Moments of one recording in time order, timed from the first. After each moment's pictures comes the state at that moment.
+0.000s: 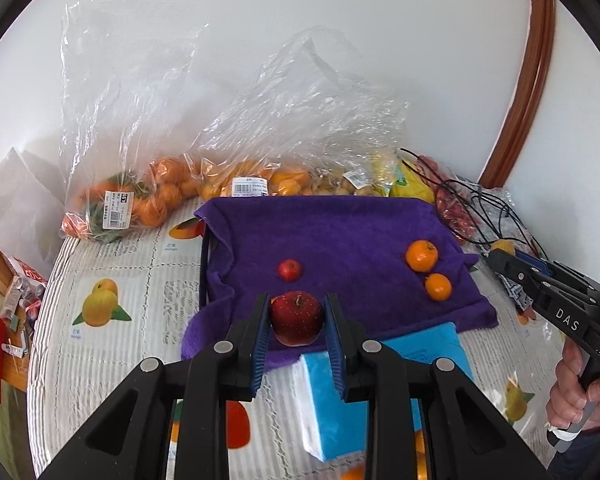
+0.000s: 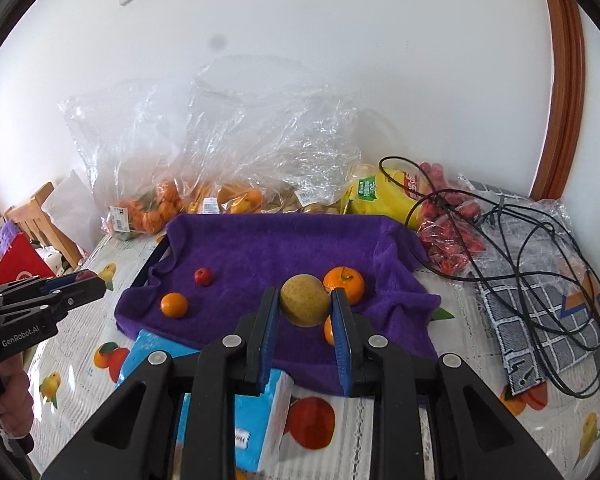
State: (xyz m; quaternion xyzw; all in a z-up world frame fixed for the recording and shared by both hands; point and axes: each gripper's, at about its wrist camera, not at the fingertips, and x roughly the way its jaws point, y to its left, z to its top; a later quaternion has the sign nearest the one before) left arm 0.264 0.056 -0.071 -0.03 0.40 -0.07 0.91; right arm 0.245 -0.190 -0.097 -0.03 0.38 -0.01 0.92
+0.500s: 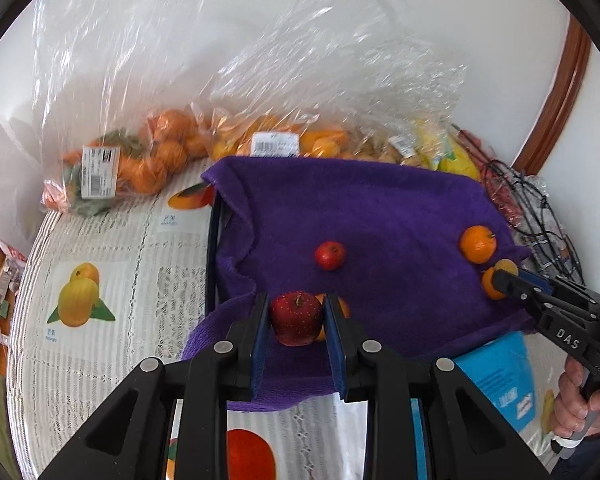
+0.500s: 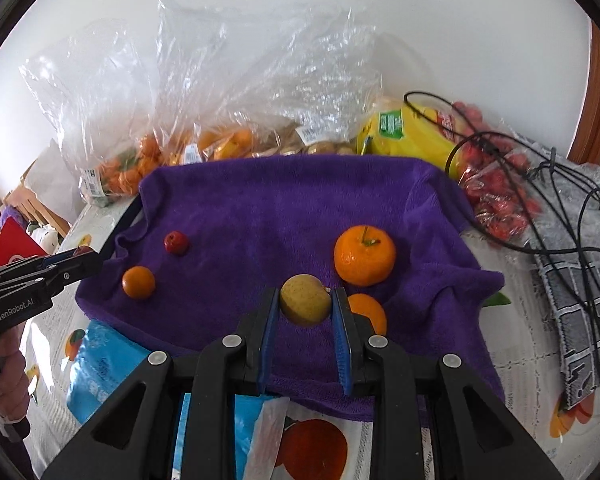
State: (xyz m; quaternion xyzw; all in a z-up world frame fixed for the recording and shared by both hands) left arm 0.313 0.076 -0.132 -0.04 0.45 -0.04 0.89; right arm 0.292 -0.201 -0.166 -0.02 0.46 0.00 0.89
